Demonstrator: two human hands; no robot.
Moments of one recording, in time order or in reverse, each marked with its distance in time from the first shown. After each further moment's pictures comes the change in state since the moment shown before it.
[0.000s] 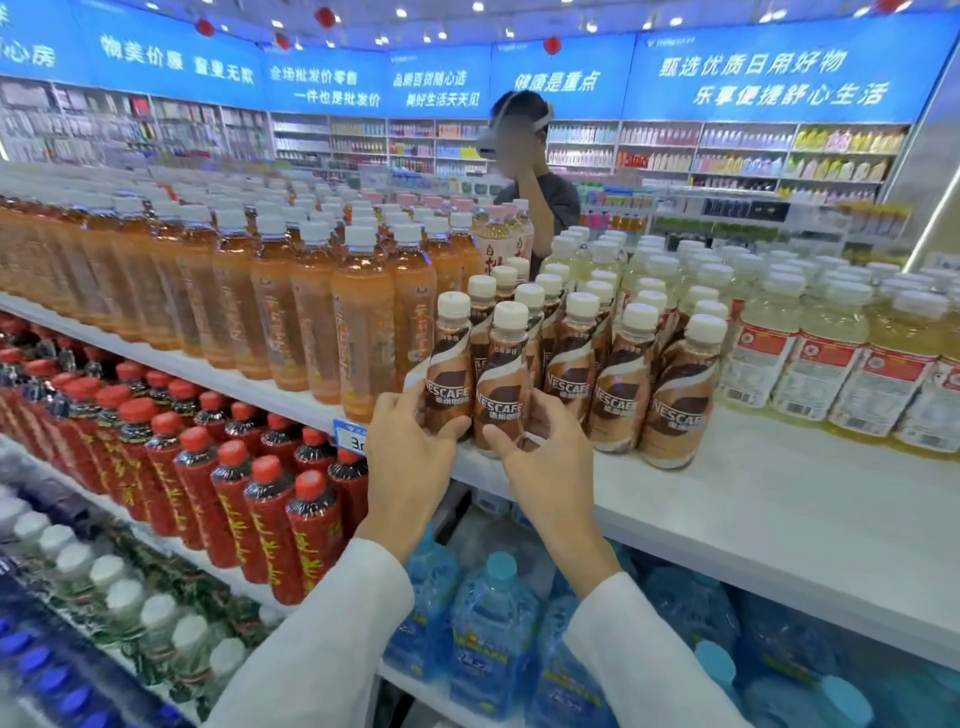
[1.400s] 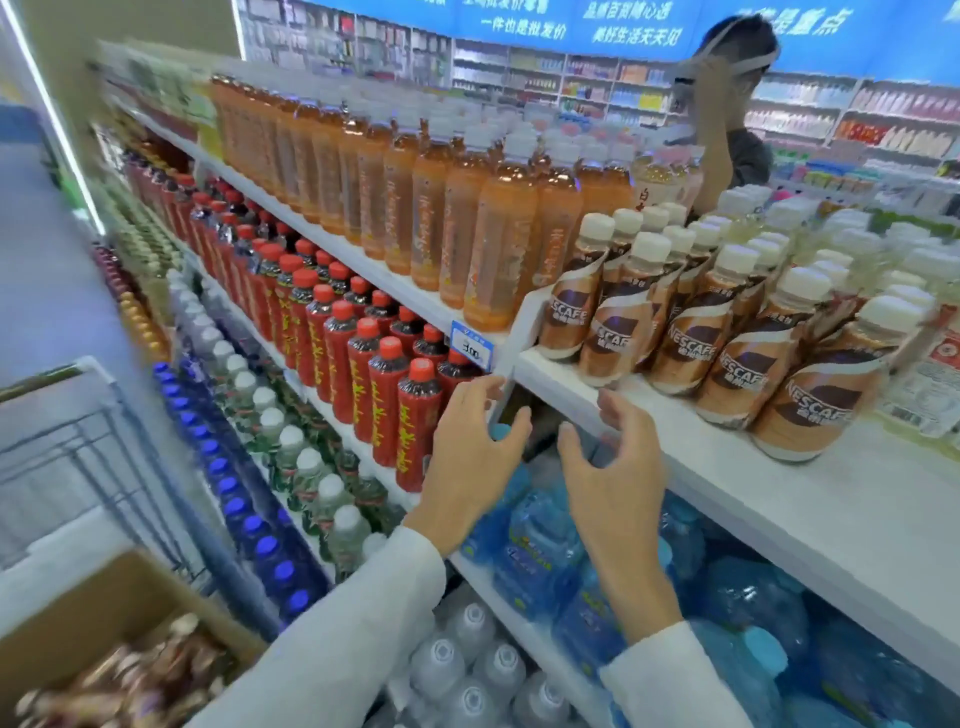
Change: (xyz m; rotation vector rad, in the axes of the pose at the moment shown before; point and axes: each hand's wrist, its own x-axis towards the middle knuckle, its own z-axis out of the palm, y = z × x) left_hand -0.099 -0.020 -0.029 -0.062 0.030 -0.152; right_hand -0.075 0.010 -0.014 0.070 -0.193 -0.105
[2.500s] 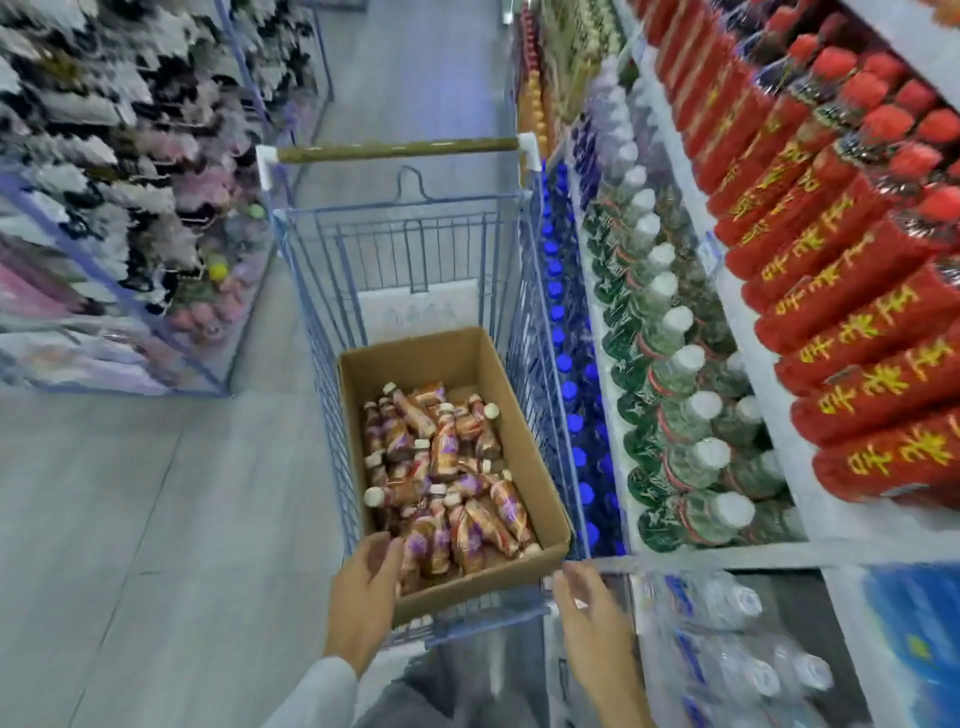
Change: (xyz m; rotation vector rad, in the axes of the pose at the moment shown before) left_hand -0.350 -0.271 -0.267 -0.035 0.675 -1.320; right_hand -0.302 0.092 0.237 -0.238 -1.159 0.607
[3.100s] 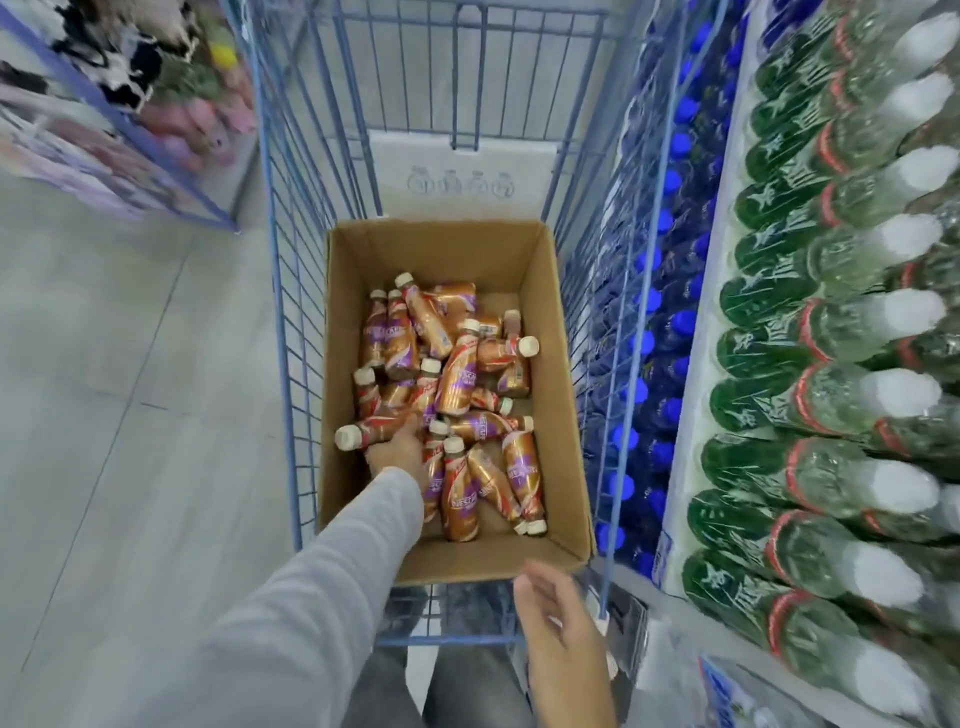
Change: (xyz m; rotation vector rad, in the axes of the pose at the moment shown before) left_hand 0.208 -0.010 0.136 -0.687 0.405 -0.812; right_hand 0.071 -0.029 0.031 -0.049 -0.251 0.194
